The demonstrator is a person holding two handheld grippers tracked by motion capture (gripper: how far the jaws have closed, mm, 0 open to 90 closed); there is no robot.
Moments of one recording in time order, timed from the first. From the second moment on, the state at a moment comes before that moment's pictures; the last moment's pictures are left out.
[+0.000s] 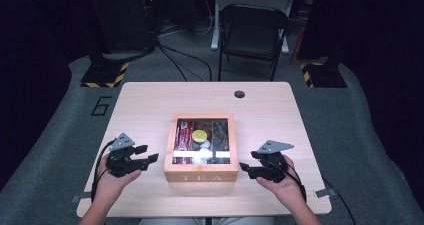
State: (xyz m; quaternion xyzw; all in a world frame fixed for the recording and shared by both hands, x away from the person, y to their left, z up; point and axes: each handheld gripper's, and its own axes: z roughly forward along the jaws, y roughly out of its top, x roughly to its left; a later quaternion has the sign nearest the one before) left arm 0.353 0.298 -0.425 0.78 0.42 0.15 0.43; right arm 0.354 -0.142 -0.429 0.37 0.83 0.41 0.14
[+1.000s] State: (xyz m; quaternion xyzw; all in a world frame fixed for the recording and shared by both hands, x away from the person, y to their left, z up) left arm 0.329 0.276 -0.462 0.82 0.37 0.13 0.42; right arm 0.339 -0.121 -0.460 0.35 0.84 0.40 0.12
